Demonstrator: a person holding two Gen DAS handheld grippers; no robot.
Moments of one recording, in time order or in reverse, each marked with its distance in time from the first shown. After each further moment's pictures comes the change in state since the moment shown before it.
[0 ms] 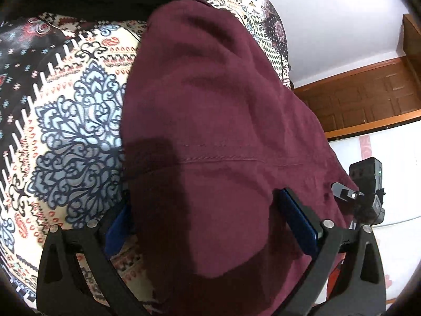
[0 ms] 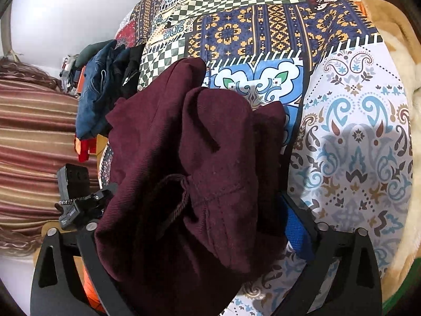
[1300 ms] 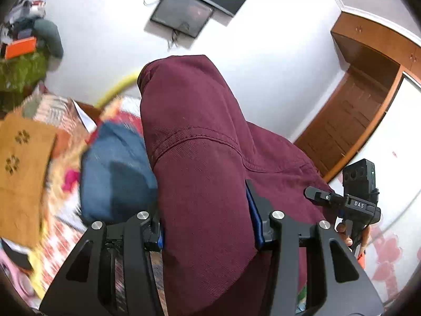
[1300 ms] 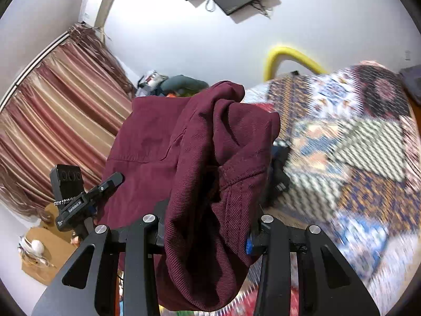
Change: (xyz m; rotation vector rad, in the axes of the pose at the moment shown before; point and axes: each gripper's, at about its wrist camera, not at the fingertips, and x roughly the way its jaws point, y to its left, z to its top) left arm -0.321 -0.080 0.077 0.346 -0.577 0.008; right arm -0.055 0.267 0.076 -0.421 -0.342 0.193
